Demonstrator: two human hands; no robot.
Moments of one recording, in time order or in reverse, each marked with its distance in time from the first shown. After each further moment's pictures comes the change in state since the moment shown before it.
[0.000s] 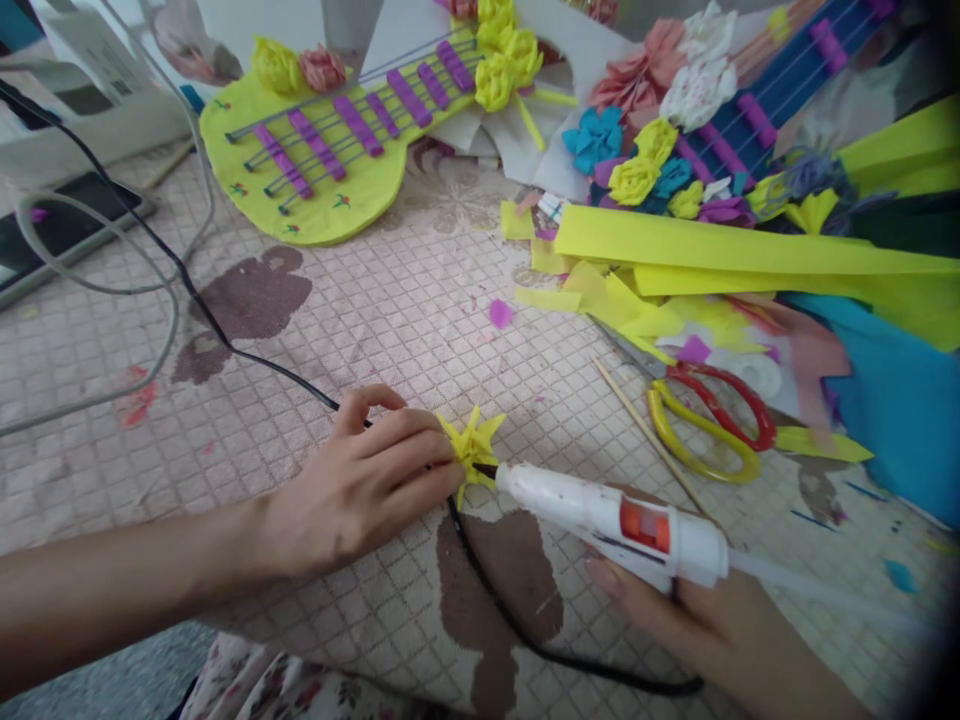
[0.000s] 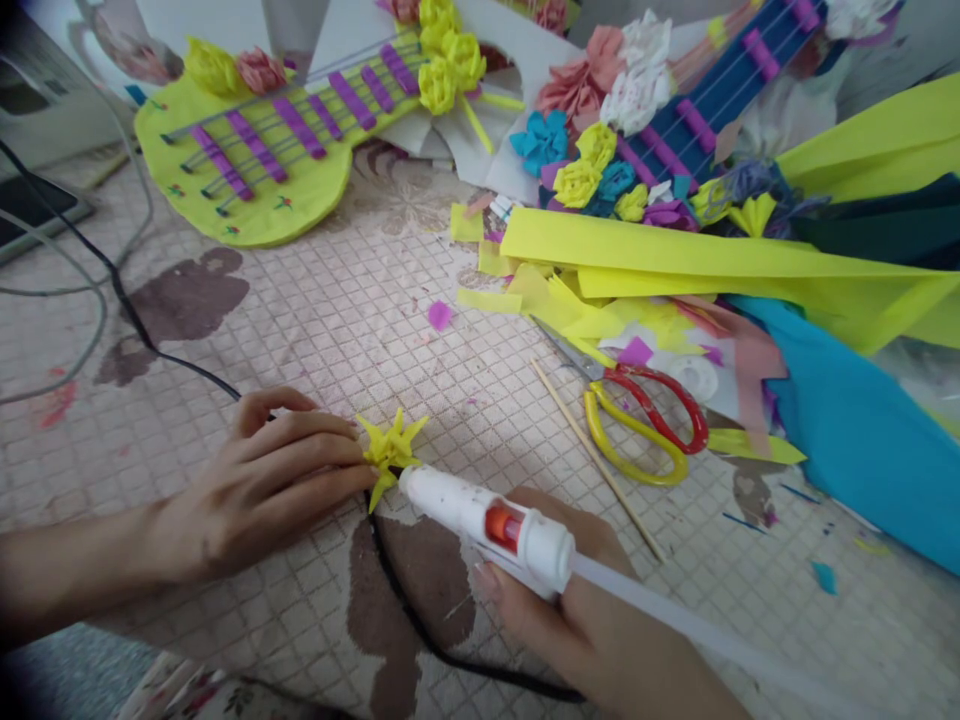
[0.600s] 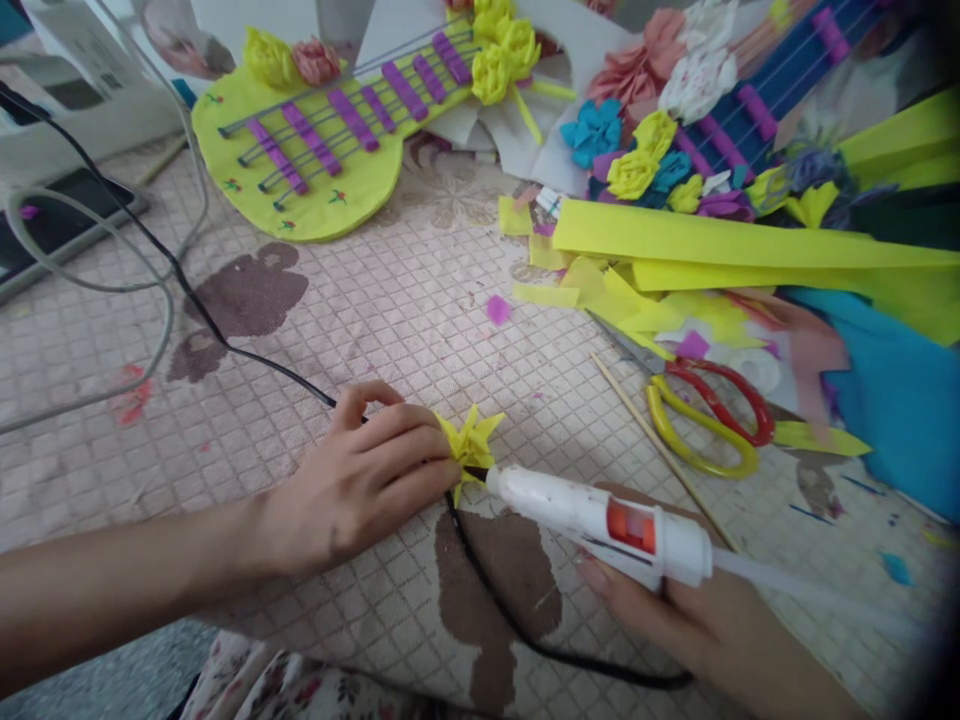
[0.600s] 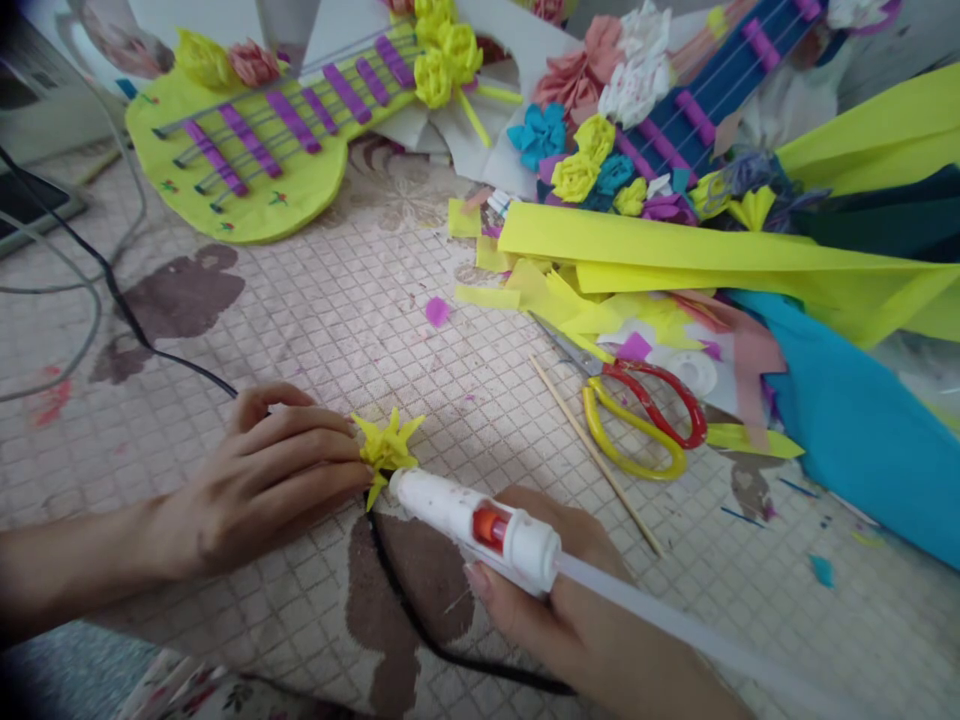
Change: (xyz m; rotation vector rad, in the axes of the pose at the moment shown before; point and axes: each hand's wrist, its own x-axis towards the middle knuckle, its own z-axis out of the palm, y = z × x) left_hand 0.002 0.000 -0.001 -0.016 -0.010 -0.012; right_hand -0.001 0.004 0.003 0.081 -0.132 -0.004
